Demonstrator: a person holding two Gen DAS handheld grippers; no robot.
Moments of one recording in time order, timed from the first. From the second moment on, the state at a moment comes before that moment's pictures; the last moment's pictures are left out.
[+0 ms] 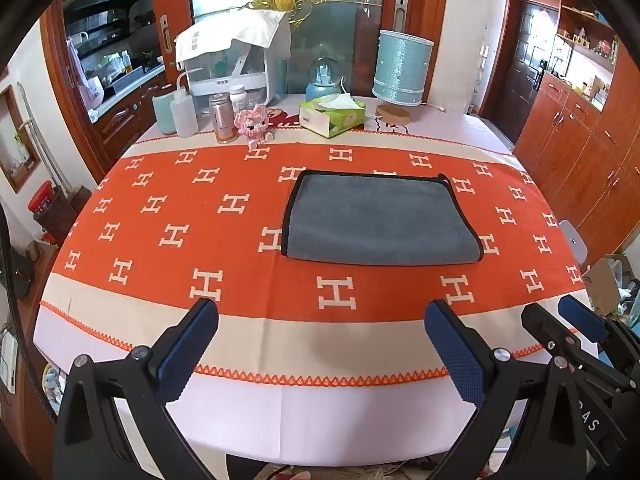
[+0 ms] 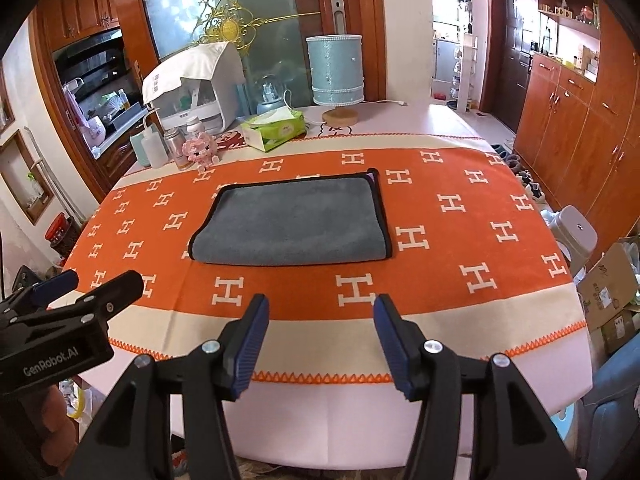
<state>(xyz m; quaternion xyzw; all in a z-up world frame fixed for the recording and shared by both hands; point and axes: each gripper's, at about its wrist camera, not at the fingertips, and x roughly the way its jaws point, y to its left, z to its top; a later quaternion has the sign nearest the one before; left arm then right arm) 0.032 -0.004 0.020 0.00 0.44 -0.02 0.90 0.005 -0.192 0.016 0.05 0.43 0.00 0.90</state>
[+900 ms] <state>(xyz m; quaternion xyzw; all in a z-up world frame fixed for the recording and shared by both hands) 0.027 -0.009 0.024 0.01 0.43 -0.02 0.90 0.002 -0.188 0.018 0.04 0.42 -0.01 0.90</state>
